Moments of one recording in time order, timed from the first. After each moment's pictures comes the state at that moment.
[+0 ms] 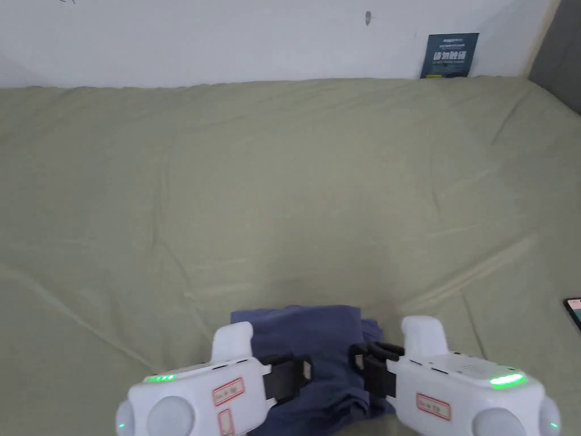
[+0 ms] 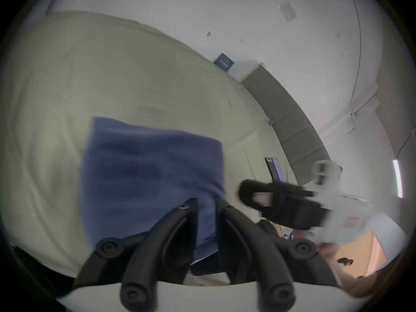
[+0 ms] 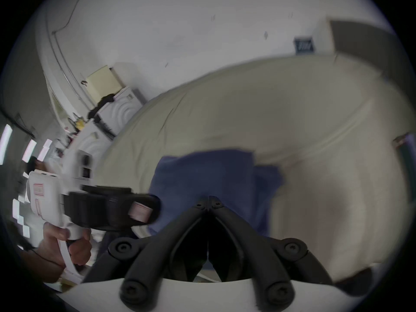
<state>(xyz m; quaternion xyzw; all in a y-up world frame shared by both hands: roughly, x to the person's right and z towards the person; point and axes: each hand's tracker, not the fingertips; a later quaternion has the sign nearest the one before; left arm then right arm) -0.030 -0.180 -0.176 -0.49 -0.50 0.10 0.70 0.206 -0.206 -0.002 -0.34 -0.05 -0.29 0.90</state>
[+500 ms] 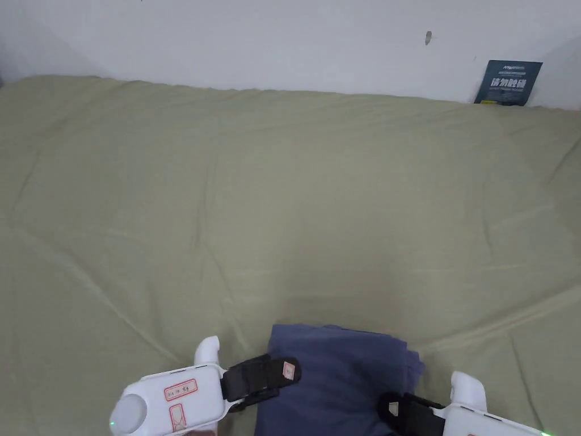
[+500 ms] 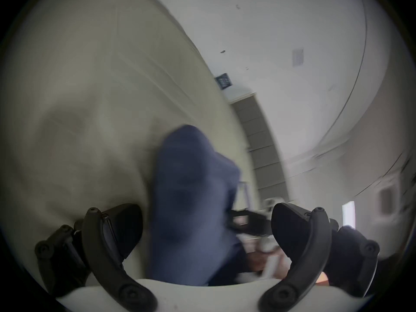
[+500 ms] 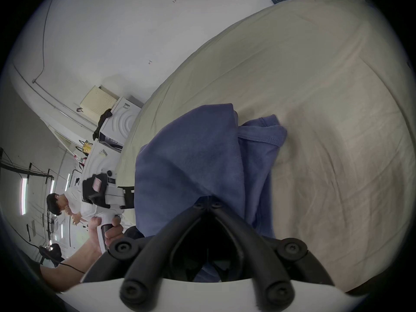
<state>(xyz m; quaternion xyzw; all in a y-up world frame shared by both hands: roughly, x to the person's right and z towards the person) -0.070 -0.289 -0.275 -0.52 -0.55 0.33 0.57 0.231 -0.257 0.003 -0.34 -0.05 -0.41 0.85</state>
